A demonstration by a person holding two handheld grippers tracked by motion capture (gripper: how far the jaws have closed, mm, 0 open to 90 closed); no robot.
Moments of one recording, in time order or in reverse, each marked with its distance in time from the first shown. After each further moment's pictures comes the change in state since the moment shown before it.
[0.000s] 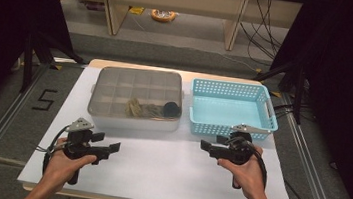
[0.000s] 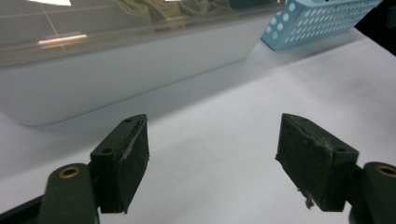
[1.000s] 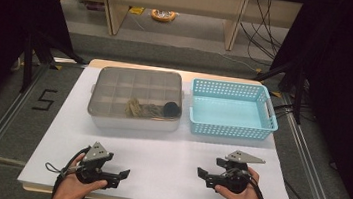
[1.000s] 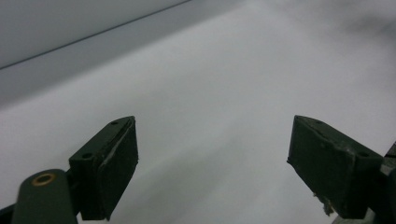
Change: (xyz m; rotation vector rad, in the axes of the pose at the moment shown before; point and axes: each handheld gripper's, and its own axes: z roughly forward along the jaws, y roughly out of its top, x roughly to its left) left arm -0.028 -0.052 0.021 0.078 -0.045 0.159; right arm 0.012 -0.069 -0.003 0.043 -0.008 -0.071
